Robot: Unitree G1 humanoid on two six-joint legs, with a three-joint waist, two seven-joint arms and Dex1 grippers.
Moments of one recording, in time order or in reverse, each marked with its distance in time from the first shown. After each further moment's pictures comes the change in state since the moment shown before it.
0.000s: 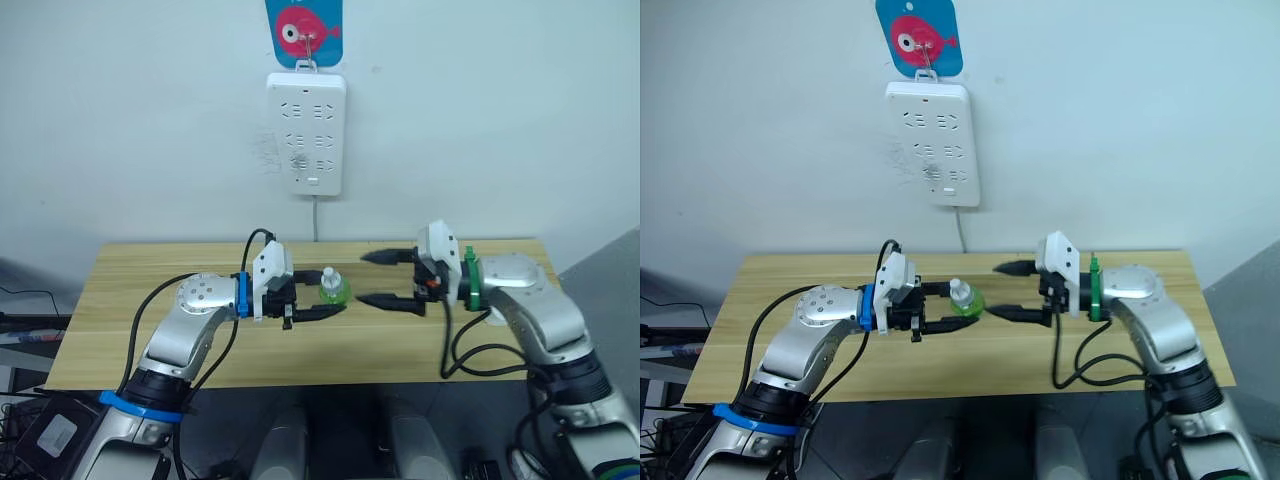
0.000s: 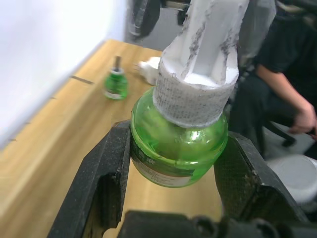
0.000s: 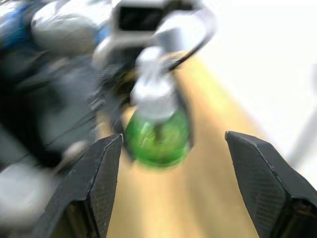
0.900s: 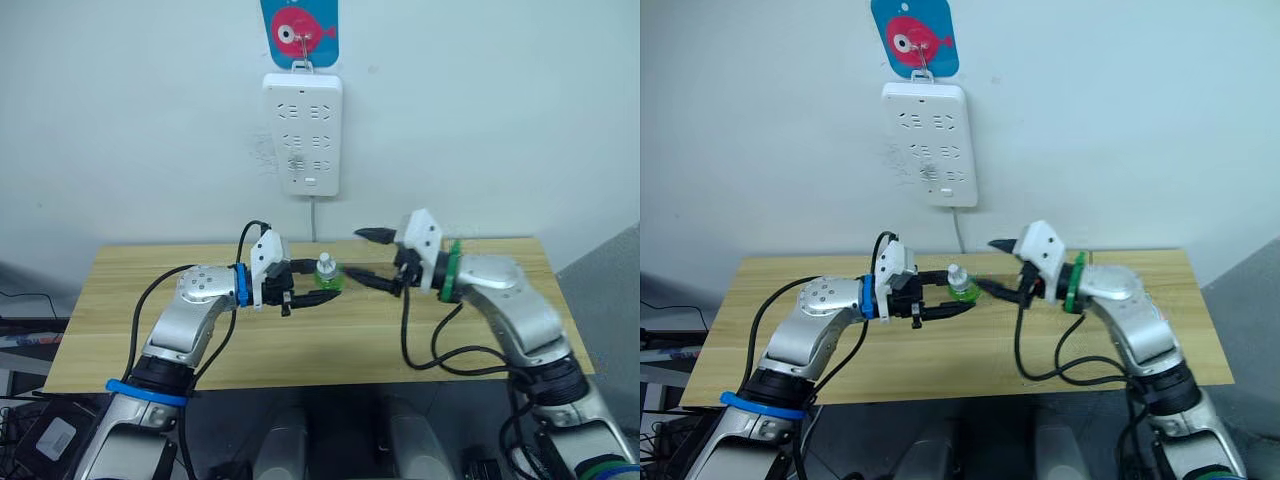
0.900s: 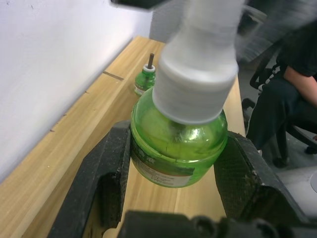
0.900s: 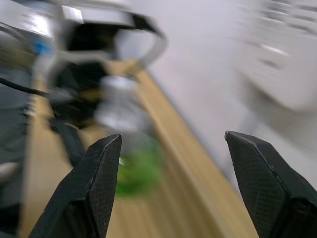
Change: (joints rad) left arm -0.030 -0.009 0.007 0.071 0.019 -0.010 -0.001; right arm -0.043 -0.058 0.005 0.019 -0.069 -0.021 -0.117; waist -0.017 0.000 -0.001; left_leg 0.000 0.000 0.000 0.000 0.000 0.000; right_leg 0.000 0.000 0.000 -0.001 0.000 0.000
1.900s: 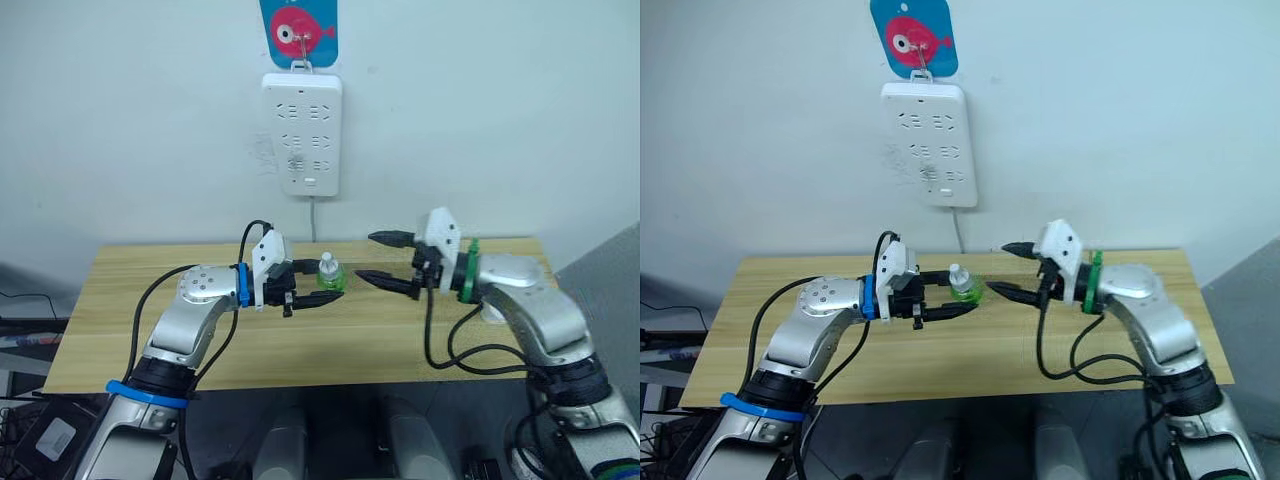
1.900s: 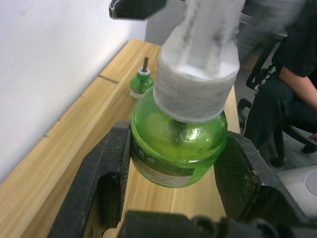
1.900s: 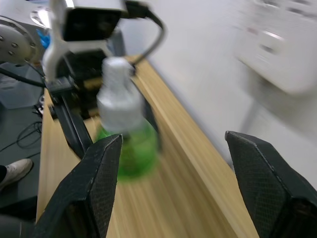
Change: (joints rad) left arm 0.002 -0.005 -0.001 -0.029 -0.001 0.010 0.001; right arm 0.028 -0.041 -0.025 -0.030 0.094 0.051 0.055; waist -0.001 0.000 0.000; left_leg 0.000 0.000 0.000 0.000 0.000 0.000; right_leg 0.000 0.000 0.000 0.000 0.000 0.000
